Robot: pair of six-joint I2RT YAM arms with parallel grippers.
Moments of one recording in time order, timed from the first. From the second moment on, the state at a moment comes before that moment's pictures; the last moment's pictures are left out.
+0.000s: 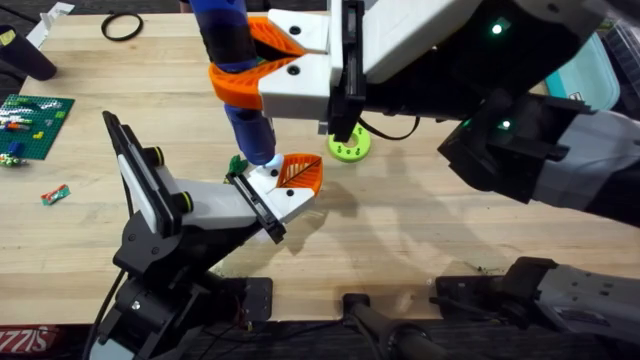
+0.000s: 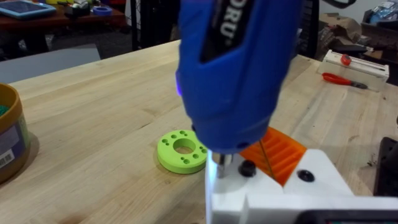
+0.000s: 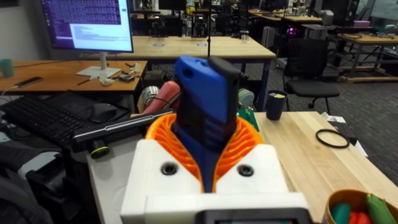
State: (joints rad) left arm -0.44 0.00 0.01 -0.06 0.45 -0.10; right arm 0.77 1.31 0.83 0.68 -0.71 0.11
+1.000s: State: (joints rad) left arm -0.44 0.00 0.01 -0.06 0.45 -0.11; right arm 0.74 1.24 0.82 0.66 -0.73 0.13
